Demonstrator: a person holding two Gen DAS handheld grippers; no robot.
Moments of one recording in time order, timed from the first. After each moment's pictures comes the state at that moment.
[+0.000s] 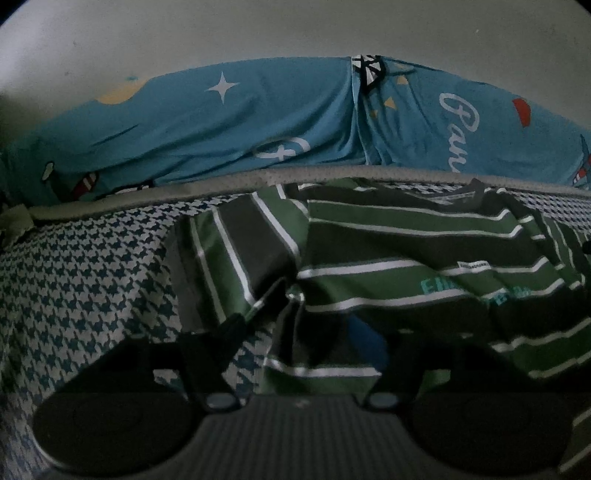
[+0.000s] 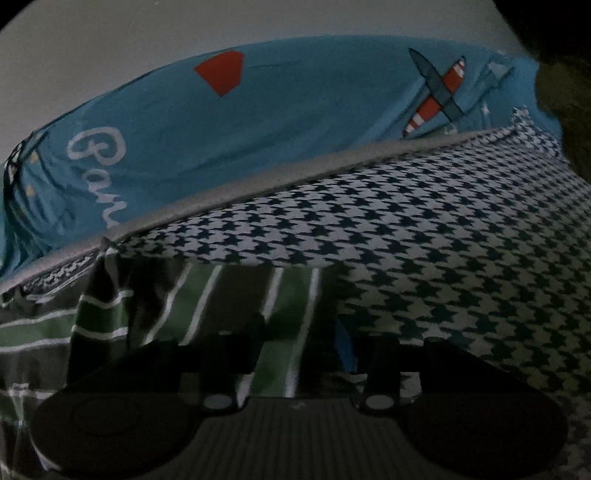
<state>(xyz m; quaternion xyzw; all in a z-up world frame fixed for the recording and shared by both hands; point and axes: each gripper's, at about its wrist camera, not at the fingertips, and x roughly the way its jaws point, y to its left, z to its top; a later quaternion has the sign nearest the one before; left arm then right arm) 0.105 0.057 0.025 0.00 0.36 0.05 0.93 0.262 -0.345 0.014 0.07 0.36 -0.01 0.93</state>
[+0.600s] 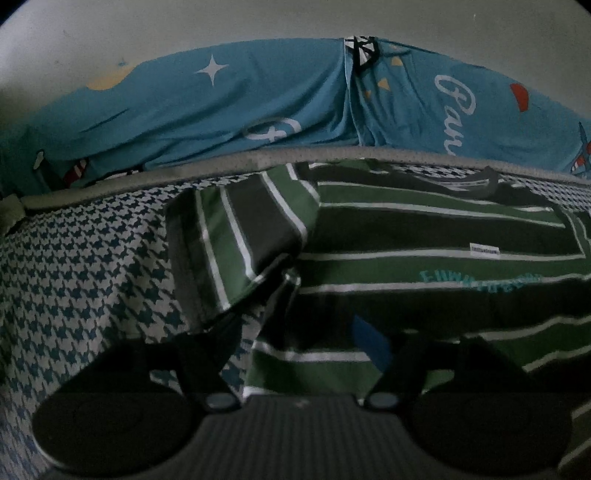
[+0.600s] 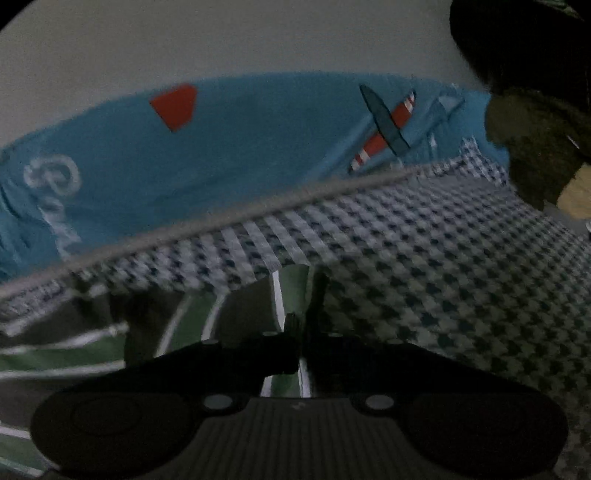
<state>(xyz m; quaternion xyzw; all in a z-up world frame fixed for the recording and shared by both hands) 0.106 0.054 0.014 0.00 0.39 0.04 0.92 0.263 -0.356 0.030 0.04 0.34 -0.11 0.93</state>
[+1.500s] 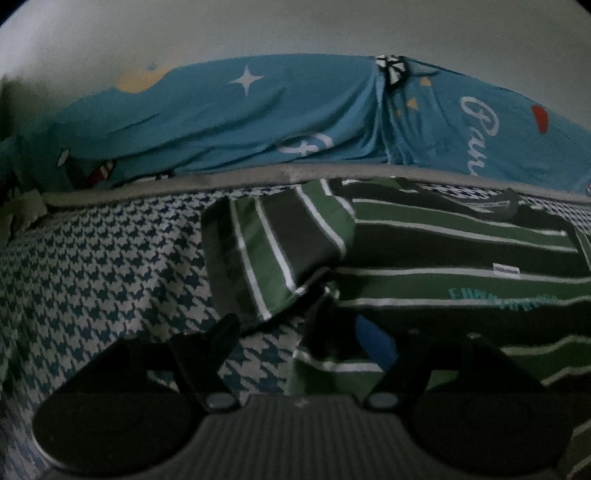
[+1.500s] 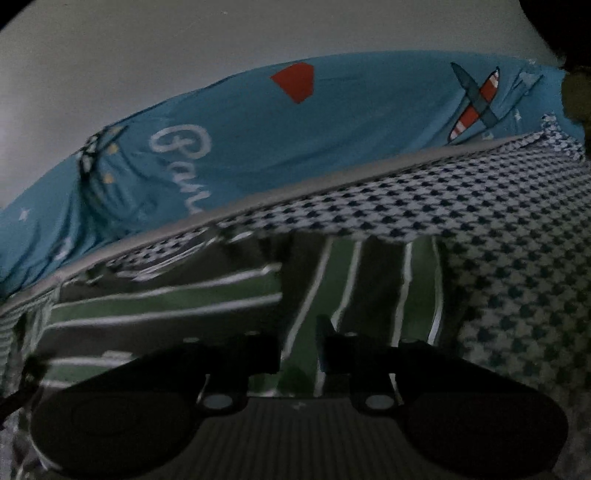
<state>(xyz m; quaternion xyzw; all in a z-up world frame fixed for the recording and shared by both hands) 0.097 0.069 0.018 0.00 0.36 0.07 0.93 0.205 -0.306 0.050 0.09 0.37 0.06 0.92</state>
